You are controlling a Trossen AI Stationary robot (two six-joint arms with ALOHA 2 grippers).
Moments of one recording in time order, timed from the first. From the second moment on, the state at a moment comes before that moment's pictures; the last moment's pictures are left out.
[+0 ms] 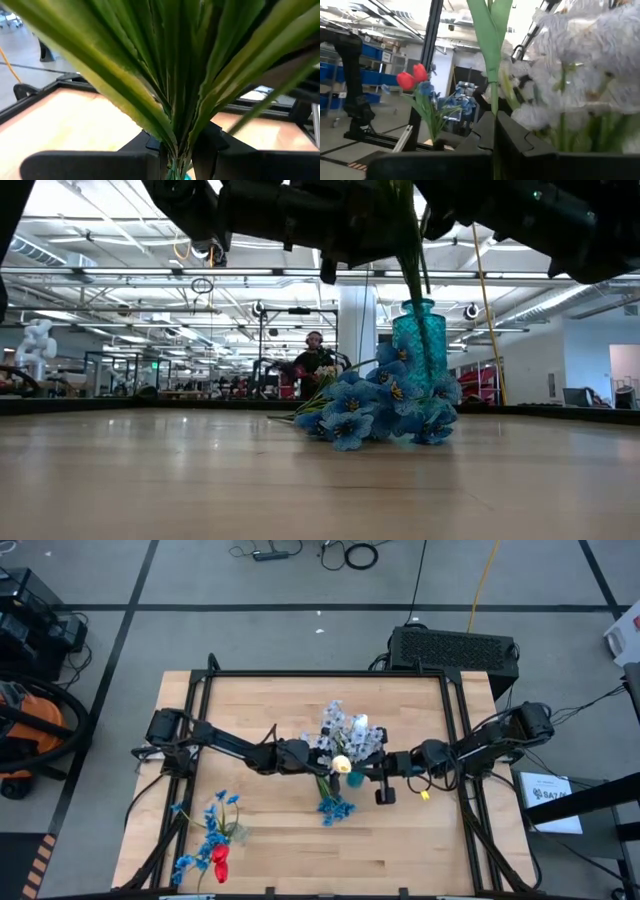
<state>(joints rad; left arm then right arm) -0.10 1.85 1.04 0.73 -0.21 -0.10 0.17 1.51 0.40 1.49 0.01 -0.18</state>
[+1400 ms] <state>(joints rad) -0.10 1.82 1.04 0.69 -0.22 -0.10 0.13 1.62 0.41 1.57 -0.03 -0.17</state>
